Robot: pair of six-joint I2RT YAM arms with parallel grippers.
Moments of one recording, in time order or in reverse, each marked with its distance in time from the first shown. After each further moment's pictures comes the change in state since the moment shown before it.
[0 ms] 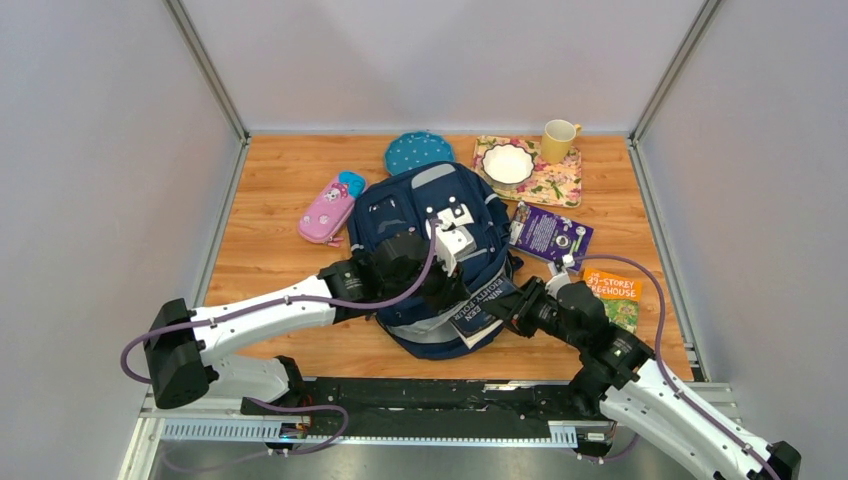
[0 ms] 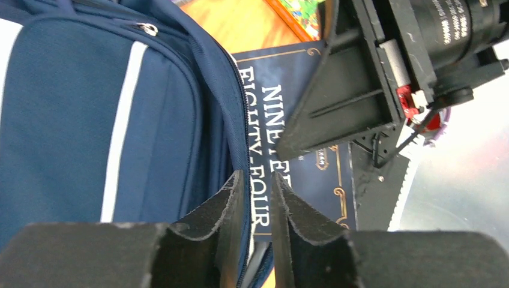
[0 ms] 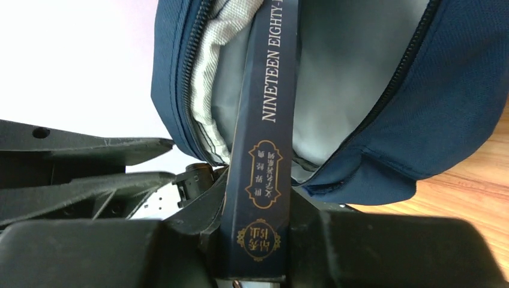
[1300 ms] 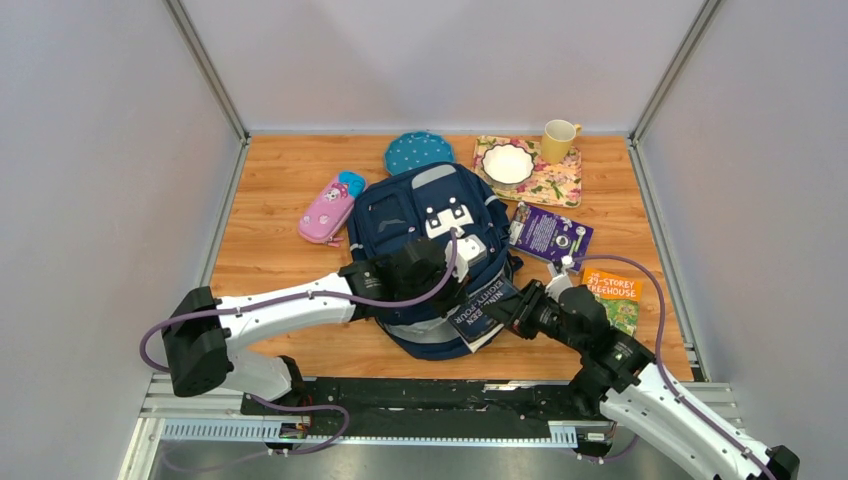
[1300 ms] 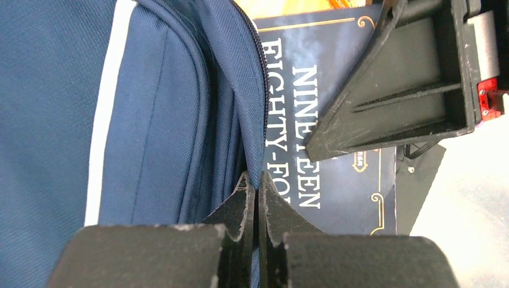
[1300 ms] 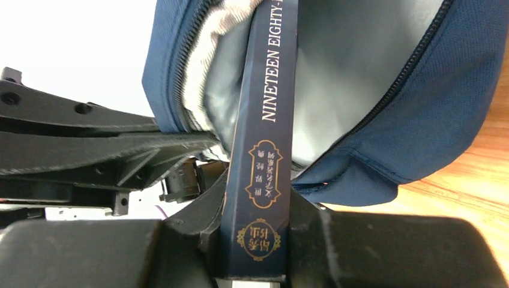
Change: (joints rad) left arm -0.016 0.105 -0.036 0.013 -0.030 -0.015; right arm 0.000 -0.020 -0.043 0.014 -0.008 -0.095
